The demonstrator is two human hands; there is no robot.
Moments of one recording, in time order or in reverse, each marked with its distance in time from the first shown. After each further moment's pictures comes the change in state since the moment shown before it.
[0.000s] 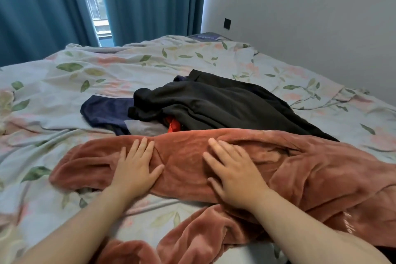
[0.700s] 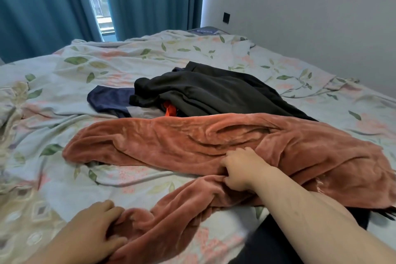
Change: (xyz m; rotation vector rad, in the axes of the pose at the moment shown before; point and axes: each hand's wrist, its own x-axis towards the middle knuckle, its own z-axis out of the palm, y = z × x) left_hand -0.198 -0.029 -0.037 -0.135 -0.334 0.115; right_hand -0.038 0.003 -0.047 0.026 -0.614 0.115
